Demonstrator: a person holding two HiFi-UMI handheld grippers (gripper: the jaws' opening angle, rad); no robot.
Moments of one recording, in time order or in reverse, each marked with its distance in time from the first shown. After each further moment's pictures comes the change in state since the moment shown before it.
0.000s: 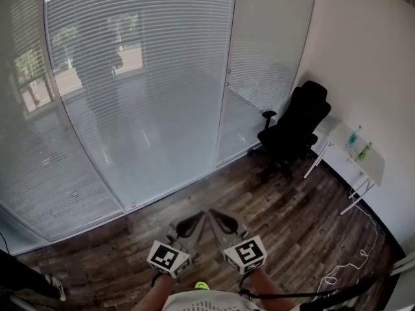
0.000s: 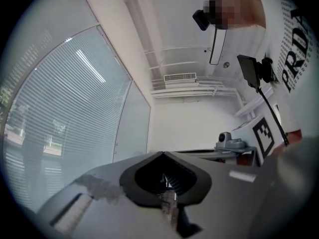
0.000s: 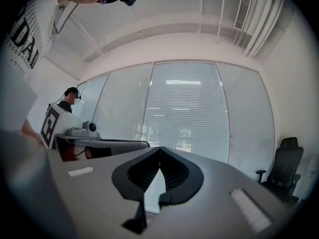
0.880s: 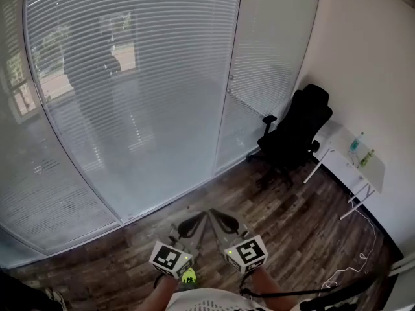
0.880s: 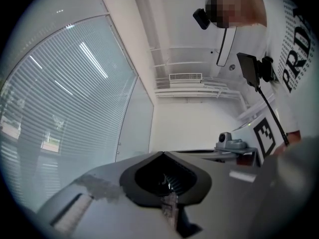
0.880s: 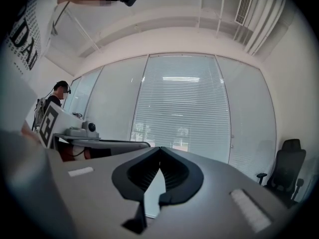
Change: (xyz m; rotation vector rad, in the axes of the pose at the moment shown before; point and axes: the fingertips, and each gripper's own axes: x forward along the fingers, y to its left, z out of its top) left arm 0.083 0.123 -0.002 -0.068 -0.029 -0.009; right arm 0.126 -0.079 -0.007 -0.014 0.014 -0.025
